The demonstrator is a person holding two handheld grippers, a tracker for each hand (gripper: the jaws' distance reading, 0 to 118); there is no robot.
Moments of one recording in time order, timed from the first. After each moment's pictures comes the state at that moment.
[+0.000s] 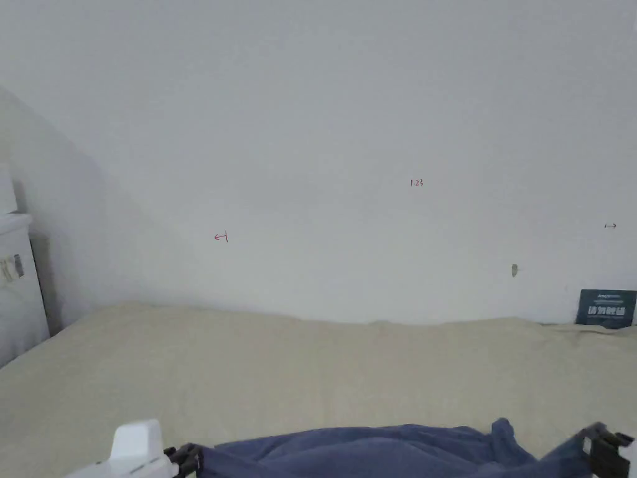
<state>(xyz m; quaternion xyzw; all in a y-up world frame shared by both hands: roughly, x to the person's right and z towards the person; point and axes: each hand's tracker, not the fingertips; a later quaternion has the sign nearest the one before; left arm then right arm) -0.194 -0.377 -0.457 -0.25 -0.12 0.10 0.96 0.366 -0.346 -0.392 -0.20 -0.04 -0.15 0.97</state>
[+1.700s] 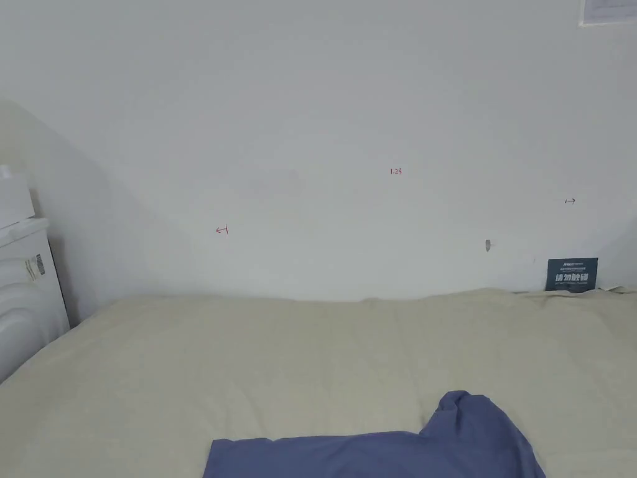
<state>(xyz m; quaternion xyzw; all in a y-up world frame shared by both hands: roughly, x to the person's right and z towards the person) -0.198 -0.321 -0.157 -0.13 -0.11 0.11 0.98 0.279 -0.344 -0.109 -0.17 -0.01 -0.11 0.98</state>
